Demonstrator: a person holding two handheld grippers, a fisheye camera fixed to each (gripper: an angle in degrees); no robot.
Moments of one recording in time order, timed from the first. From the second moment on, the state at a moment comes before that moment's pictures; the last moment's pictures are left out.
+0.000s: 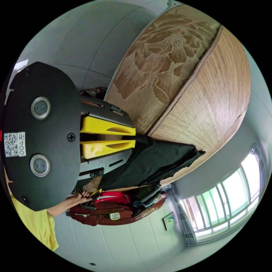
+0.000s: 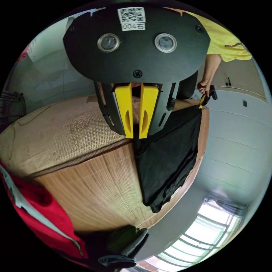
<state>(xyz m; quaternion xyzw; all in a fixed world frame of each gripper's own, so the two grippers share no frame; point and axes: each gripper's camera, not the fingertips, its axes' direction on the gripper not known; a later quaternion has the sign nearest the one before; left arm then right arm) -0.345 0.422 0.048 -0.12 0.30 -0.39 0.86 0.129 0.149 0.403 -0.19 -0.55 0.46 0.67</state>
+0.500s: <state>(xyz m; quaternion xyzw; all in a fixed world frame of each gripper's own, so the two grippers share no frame) -0.366 0.458 0.045 -0.03 0.45 -0.46 0.77 0.133 0.185 0.407 -0.14 -0.62 0.51 0.58</state>
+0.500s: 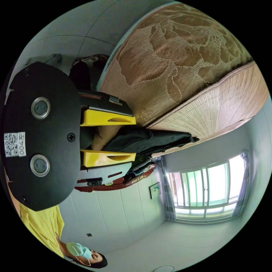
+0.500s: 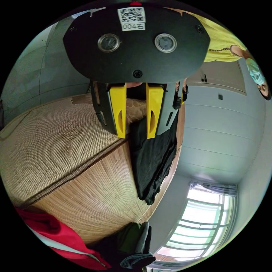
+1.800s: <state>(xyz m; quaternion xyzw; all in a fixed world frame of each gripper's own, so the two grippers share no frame) -0.427 0.397 -0.151 0.01 0.54 -0.43 0.73 0.240 0.234 0.186 0.00 -0.62 0.53 0.58</state>
